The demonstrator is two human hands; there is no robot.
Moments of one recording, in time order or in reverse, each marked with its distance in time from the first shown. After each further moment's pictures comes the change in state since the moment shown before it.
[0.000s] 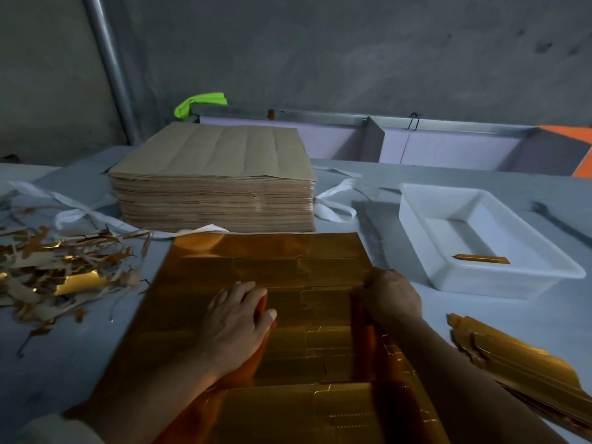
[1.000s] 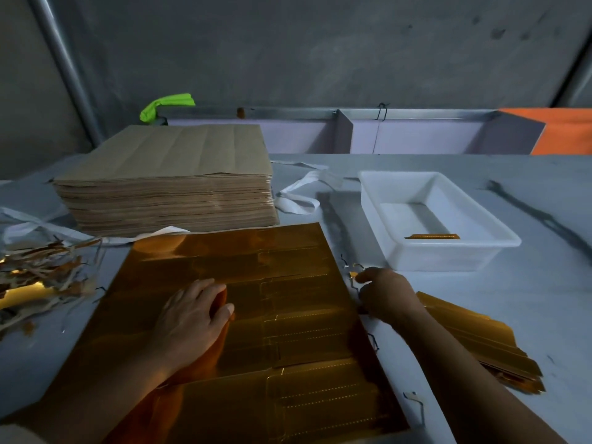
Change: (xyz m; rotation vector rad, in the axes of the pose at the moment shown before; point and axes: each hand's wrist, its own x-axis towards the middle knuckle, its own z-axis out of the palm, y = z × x) left_hand 0.001 0.001 0.000 -0.010 -0.020 -0.048; right_hand -0.019 0.061 -0.033 0.133 -0.089 0.012
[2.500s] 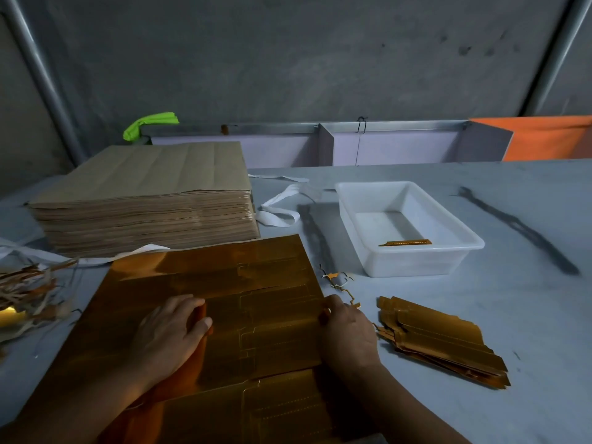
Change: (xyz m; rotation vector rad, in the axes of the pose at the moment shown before) left_hand 0.009 -0.005 0.003 -0.045 0.002 -0.029; right_hand -0.029 0.003 0.051 -0.017 0.143 -0.058
